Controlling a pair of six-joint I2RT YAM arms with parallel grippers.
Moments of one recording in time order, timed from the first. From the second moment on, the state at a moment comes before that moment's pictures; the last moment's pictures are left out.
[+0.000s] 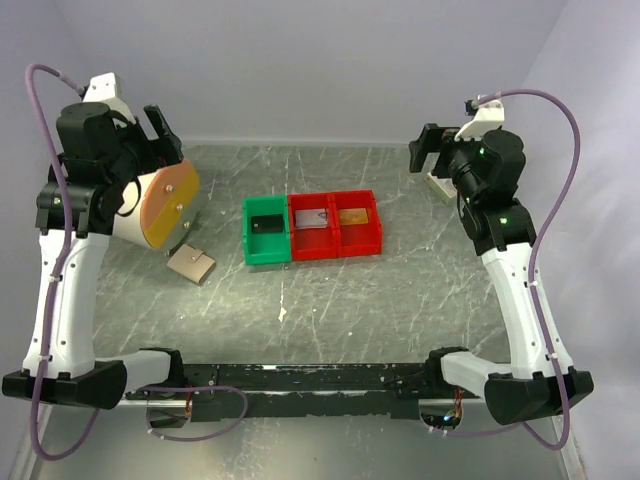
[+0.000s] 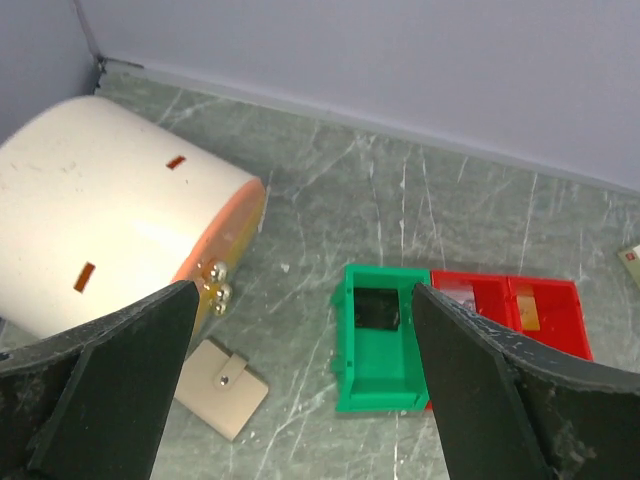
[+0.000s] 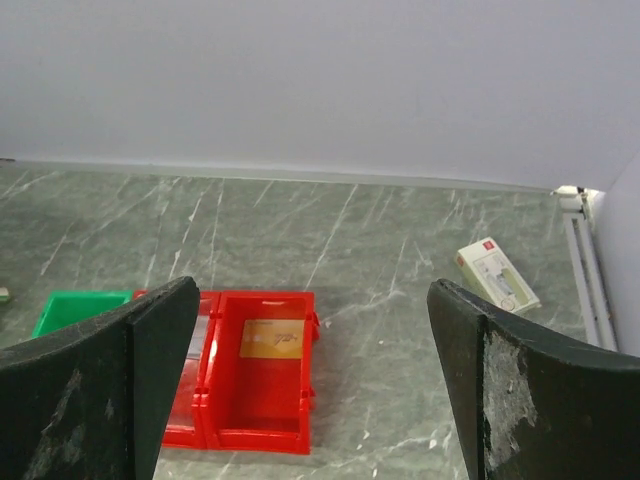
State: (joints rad) left arm -0.10 1.24 1.74 -0.80 -0.11 -0.28; right arm 0.15 1.15 1.40 -0.36 -0.01 0.07
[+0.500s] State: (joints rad) left arm -0.24 1.07 1.20 -0.72 -0.08 -0.40; right arm 0.18 1.19 1.18 -0.28 -0.17 0.22
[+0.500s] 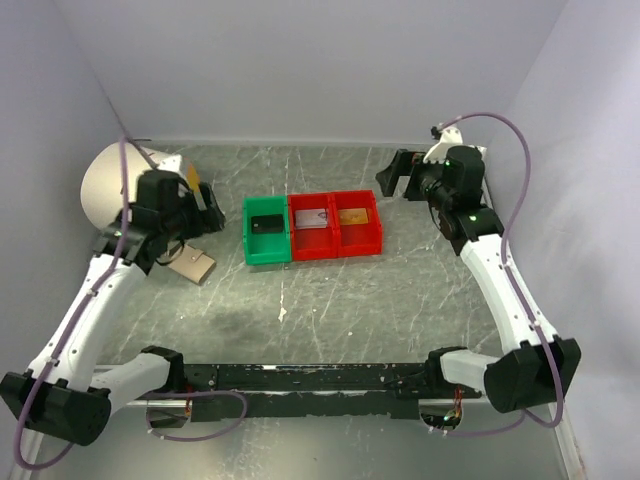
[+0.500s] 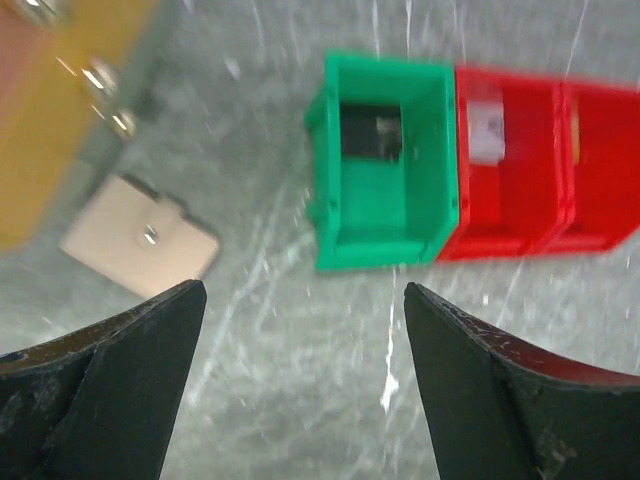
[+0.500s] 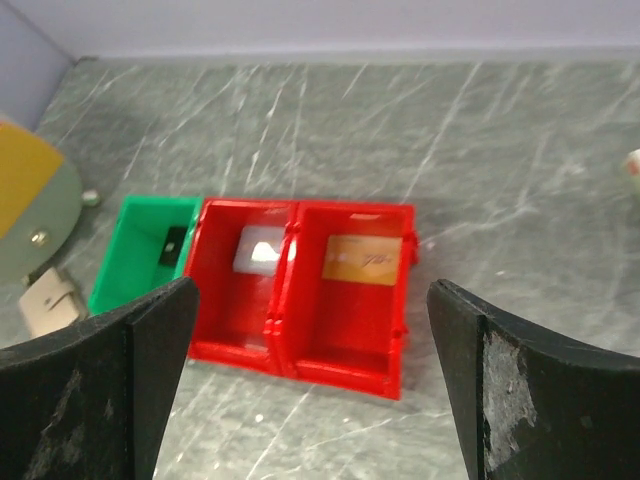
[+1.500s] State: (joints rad) left arm -0.25 1.08 0.70 -0.67 -0.29 -0.85; right arm 0.16 1.30 0.95 -0.15 -0.53 0.58
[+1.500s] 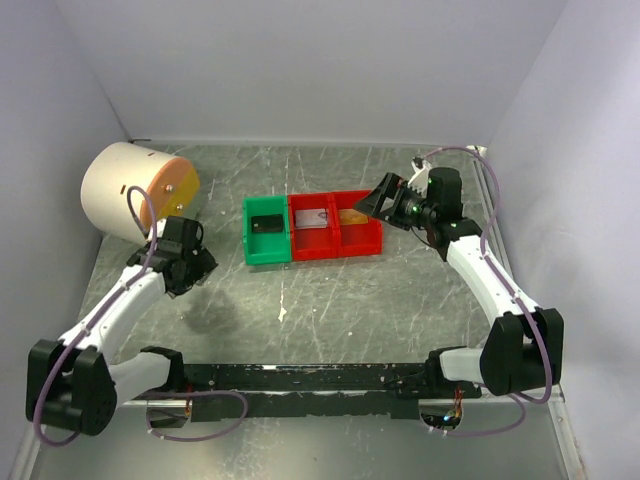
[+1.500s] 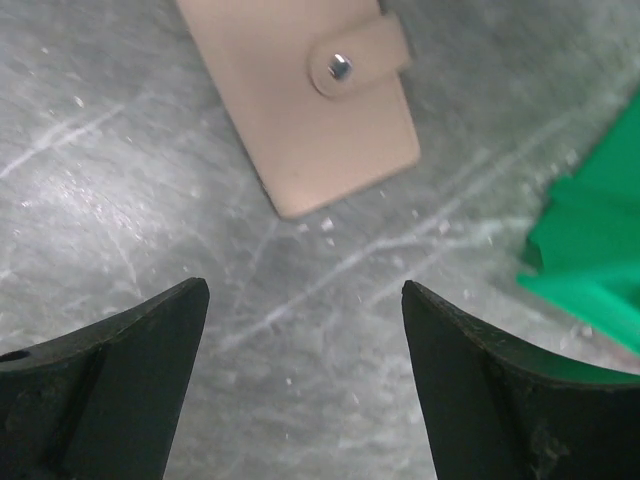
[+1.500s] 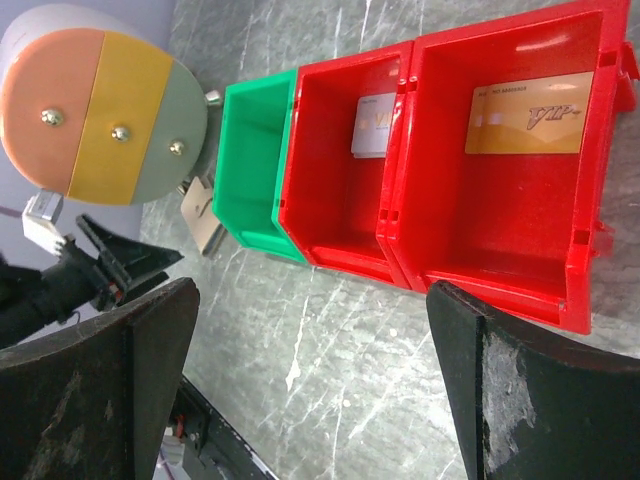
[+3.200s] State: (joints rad) left arm -0.14 1.25 0.69 -0.46 -0.36 -0.91; right arm 0.16 1.35 0.97 -0.21 -0.56 0.60
